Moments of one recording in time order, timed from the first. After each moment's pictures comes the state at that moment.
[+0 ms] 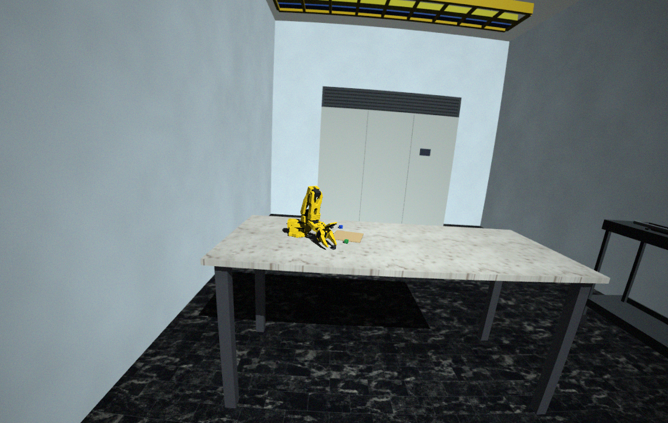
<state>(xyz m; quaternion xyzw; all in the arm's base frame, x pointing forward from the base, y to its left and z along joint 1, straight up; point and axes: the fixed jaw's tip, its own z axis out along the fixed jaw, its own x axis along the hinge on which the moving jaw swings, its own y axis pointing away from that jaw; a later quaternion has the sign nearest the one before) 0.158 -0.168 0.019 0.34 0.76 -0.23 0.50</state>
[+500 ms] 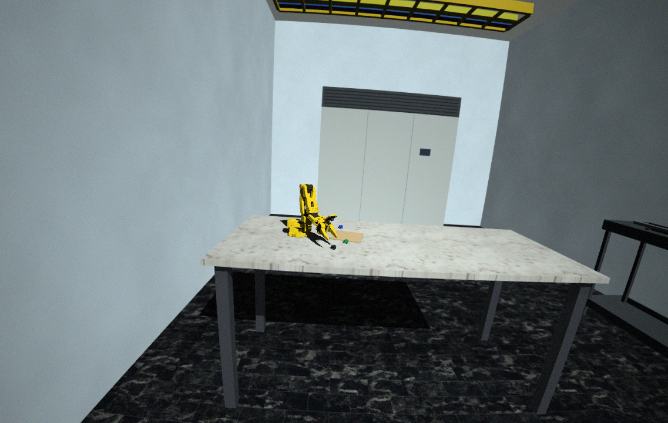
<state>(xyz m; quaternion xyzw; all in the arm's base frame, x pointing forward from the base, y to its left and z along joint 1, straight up) 0.159 -0.170 0.053 0.34 0.75 -0.24 0.52</state>
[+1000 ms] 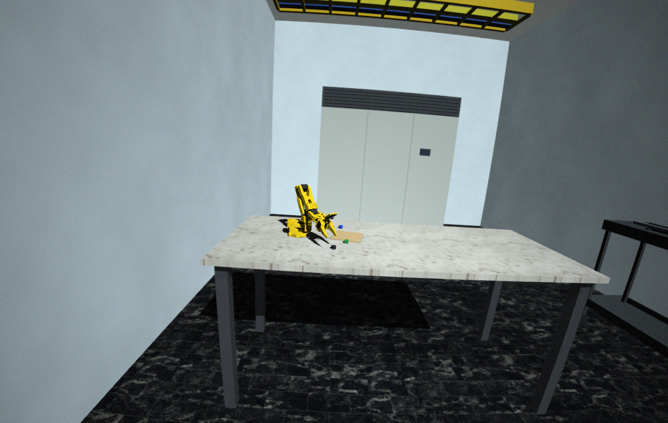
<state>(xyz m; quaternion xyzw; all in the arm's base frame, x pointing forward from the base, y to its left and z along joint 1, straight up) 0.155 -0.166 0.059 0.34 0.76 -0.23 0.50</state>
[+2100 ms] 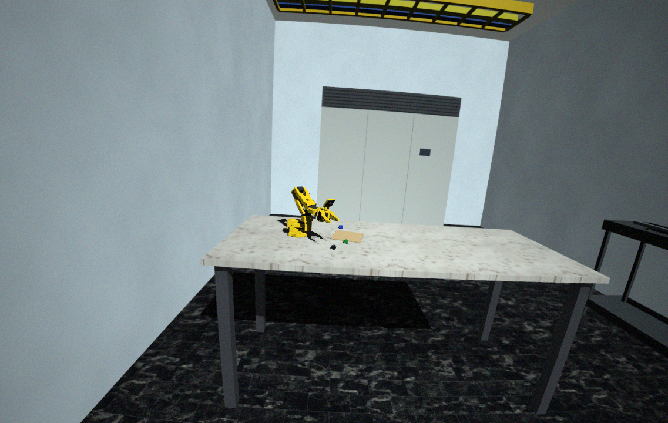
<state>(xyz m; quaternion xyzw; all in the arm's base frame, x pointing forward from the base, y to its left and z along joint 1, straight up) 0.162 -0.172 0.125 0.30 0.67 -0.28 0.62</state>
